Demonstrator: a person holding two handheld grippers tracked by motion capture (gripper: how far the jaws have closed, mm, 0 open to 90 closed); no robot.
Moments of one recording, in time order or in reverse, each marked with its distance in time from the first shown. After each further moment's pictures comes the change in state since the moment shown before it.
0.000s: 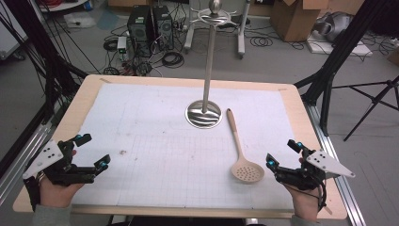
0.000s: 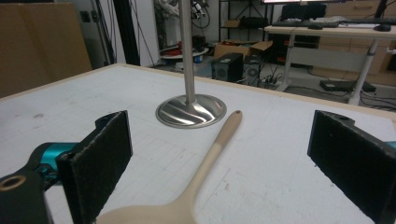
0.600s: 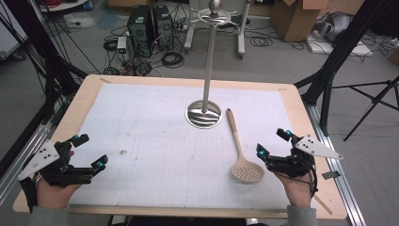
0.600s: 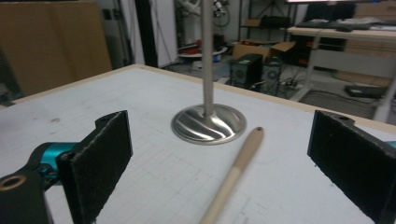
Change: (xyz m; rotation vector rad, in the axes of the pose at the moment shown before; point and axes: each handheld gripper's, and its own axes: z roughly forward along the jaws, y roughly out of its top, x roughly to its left) left arm -0.001 0.003 -0.004 -0.006 -0.002 -0.001; right arm 0.002 0.020 0.036 0.020 0.103 -0.017
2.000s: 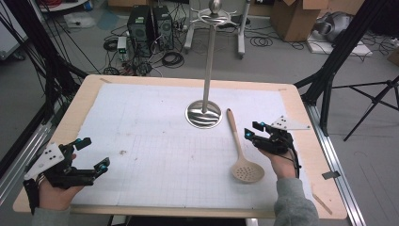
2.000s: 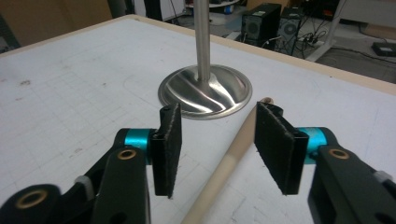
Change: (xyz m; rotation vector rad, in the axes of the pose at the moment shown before) left arm 0.002 -0.013 0.001 0.055 0.011 -0.027; right arm -0.029 -0.008 0.069 0.202 0.036 -0.007
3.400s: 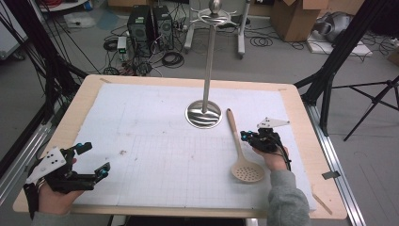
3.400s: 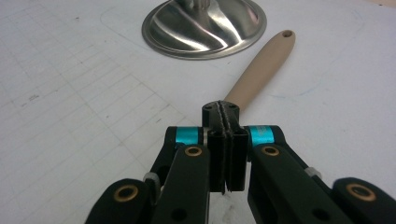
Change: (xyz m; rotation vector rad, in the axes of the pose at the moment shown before) left arm -0.004 -0.009 -0.004 0.036 -0.004 -0.002; right arm -0.021 -0.030 0.047 0.211 0.055 -0.004
